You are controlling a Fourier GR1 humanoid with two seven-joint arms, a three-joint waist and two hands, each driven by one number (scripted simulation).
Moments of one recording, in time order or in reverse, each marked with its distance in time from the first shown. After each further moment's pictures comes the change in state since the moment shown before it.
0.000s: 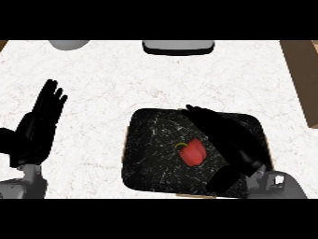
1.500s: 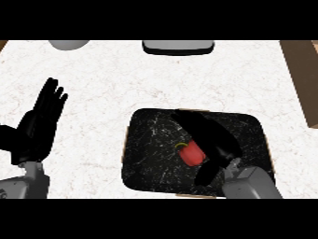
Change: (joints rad) left arm -0.020 -0.064 0.067 0.013 -0.054 -0.064 0.014; right arm -0.005 0.125 -0.013 0.221 0.207 -0.043 -0.155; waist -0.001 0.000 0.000
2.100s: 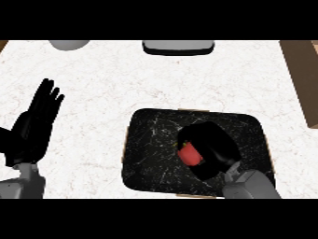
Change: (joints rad) left arm 0.010 0.007 0.024 -0.011 0.006 -0.027 0.005; right arm 0.020 -0.032 0.045 0.022 0.120 -0.128 -0.142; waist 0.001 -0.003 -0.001
